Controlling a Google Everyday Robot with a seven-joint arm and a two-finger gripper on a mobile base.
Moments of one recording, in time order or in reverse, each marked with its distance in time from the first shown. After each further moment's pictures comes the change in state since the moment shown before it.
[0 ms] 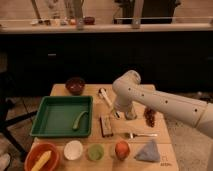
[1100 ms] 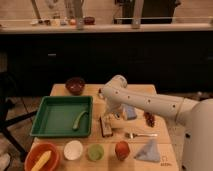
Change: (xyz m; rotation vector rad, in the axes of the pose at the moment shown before) arm 0.005 -0.035 0.050 -0.046 -0.031 -0.037
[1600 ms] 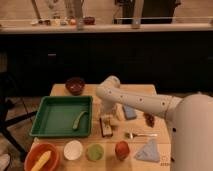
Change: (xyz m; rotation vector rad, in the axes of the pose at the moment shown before) arm 0.003 -0.034 0.018 0.019 -0.039 -0.024
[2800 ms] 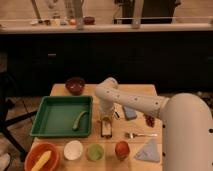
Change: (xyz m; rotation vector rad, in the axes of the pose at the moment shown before) arm 0.004 -0.013 0.021 0.009 -0.050 -0.044
